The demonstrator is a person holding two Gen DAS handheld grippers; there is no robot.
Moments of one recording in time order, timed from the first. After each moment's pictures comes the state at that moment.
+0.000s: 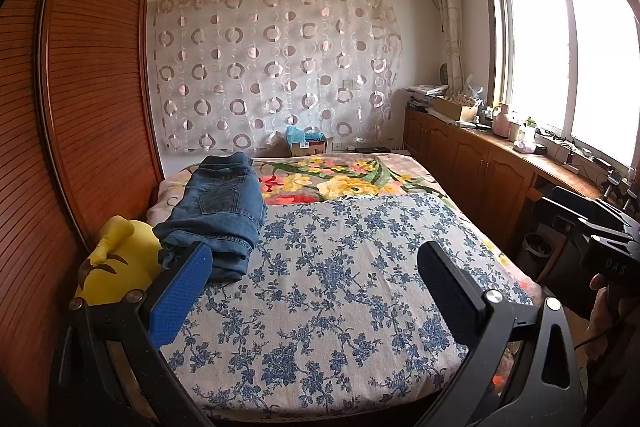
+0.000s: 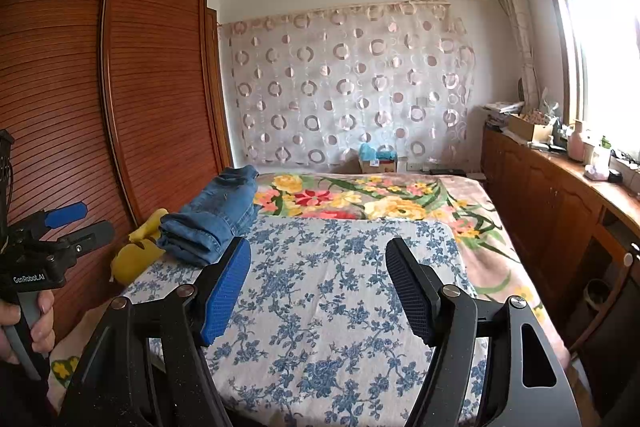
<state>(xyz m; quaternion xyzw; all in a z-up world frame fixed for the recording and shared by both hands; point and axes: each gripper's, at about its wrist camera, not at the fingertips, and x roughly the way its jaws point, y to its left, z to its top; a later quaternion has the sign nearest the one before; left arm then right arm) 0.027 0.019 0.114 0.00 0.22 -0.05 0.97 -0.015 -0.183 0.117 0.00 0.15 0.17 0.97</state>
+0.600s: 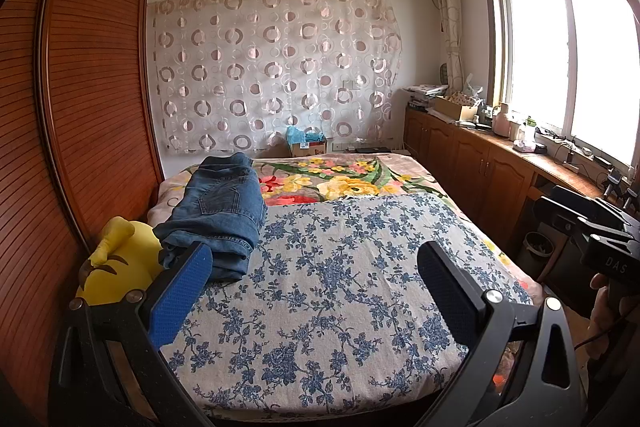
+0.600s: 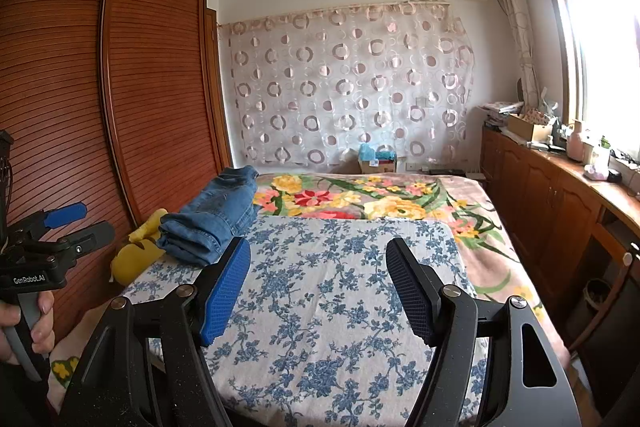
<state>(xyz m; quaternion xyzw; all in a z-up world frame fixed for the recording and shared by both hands) 0.027 0.018 0.115 0.00 0.22 -0.05 0.97 -0.016 -0.182 0.118 0.00 0.15 0.17 0.97</state>
